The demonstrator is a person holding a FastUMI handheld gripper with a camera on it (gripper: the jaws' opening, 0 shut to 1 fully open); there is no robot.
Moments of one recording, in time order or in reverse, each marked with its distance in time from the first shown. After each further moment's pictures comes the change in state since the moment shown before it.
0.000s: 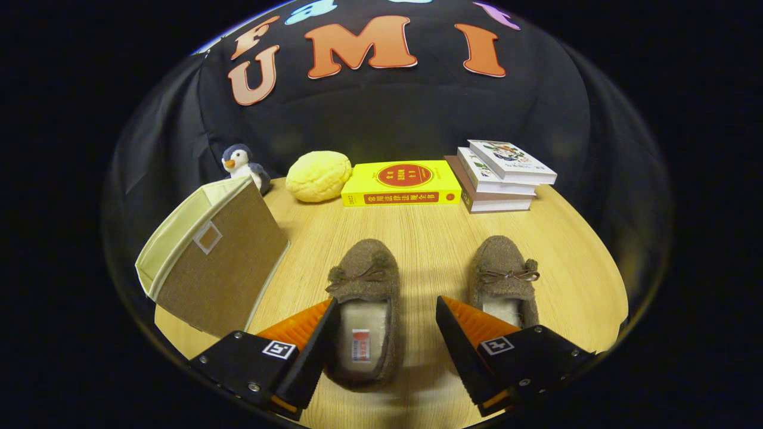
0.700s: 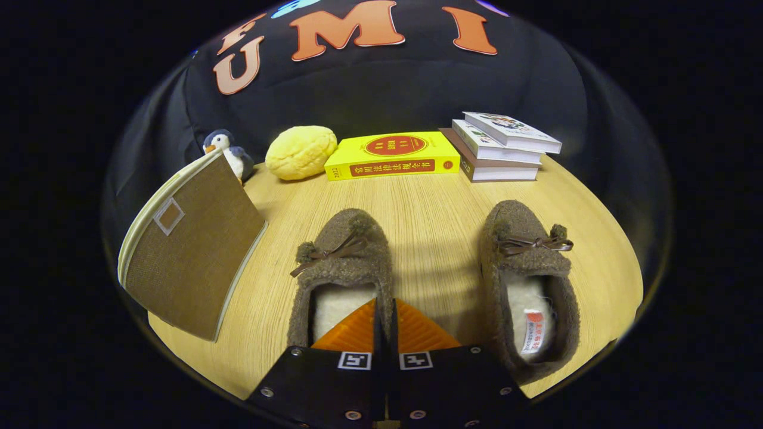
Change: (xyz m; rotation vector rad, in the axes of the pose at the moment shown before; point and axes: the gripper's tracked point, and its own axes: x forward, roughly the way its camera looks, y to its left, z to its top) arm 0.034 -0.003 -0.024 0.054 0.040 -0.024
